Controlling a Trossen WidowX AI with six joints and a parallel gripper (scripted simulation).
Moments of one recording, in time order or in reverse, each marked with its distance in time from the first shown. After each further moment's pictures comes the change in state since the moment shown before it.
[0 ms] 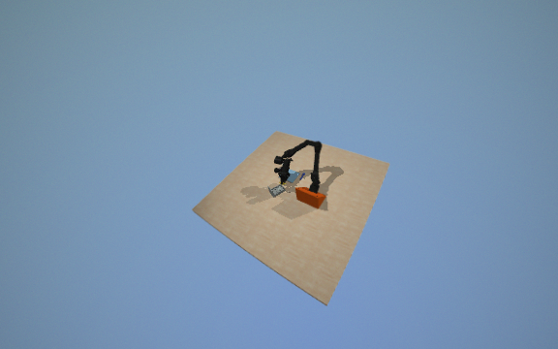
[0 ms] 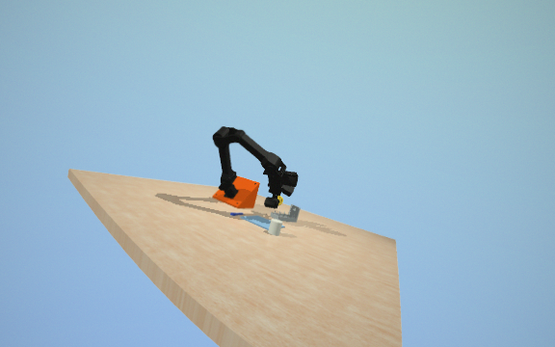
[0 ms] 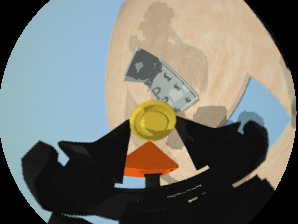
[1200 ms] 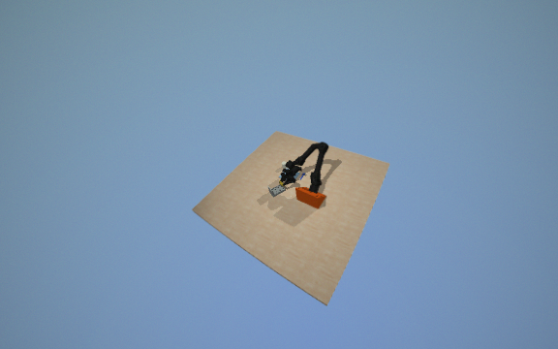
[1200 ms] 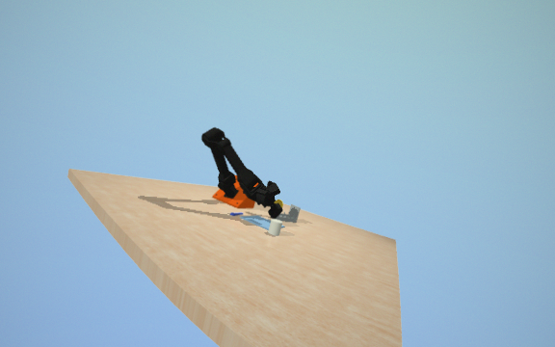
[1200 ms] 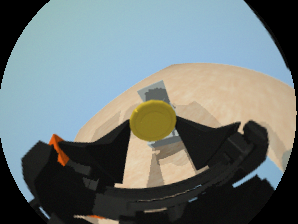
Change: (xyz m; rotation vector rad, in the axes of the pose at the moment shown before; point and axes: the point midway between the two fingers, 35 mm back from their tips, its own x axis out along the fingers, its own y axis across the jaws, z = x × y) arm 0.012 -0.034 -0.002 -0.757 -0.607 0.159
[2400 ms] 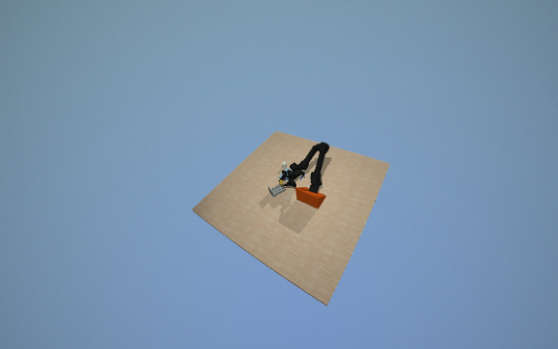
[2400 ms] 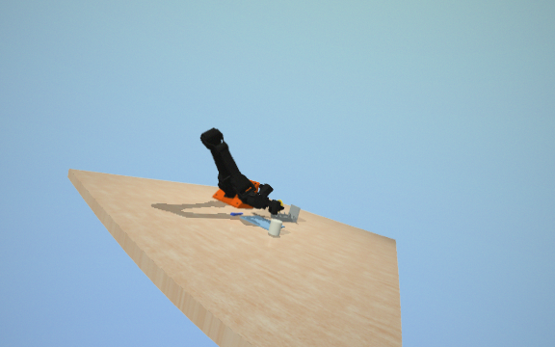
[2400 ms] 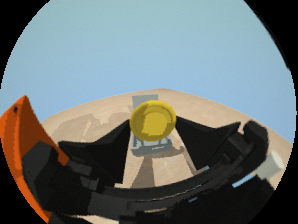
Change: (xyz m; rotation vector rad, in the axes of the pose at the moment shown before) arm -0.001 -0.004 -0.003 -0.397 -0.202 -0.160
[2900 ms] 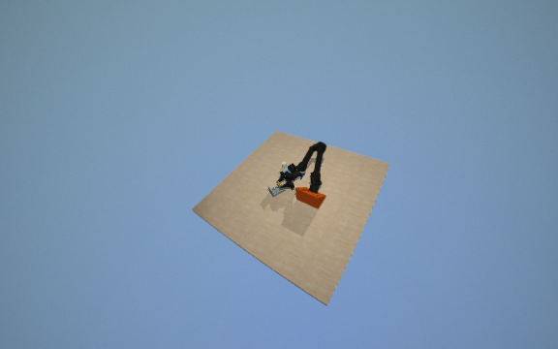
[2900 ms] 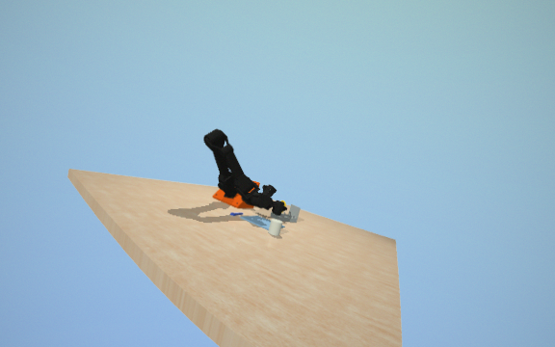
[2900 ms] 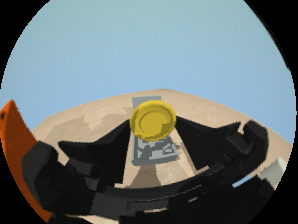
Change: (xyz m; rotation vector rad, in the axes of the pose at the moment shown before) arm 0.021 0.002 0.001 -0.003 -0.002 0.003
